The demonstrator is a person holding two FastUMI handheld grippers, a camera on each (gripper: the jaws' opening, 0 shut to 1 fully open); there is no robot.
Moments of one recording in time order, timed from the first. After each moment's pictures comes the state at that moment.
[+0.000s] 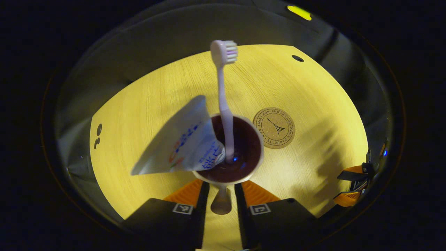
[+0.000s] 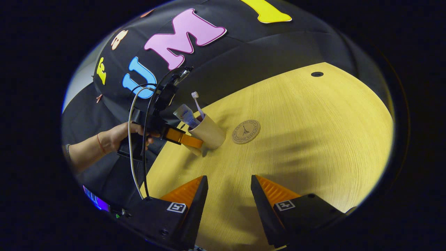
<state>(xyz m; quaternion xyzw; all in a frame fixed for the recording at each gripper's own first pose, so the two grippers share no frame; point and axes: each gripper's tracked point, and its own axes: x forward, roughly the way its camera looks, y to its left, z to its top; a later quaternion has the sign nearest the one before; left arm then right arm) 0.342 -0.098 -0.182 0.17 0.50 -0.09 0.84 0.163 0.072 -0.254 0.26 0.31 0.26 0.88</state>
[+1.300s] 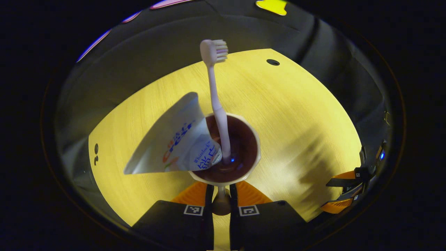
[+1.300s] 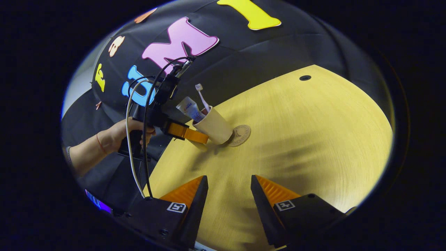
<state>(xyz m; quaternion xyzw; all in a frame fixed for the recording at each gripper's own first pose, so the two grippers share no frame) 0.339 -0.183 -0.157 0.21 0.46 -0.14 0.85 0.153 0.030 -0.245 0.28 0.29 0.23 0.88</state>
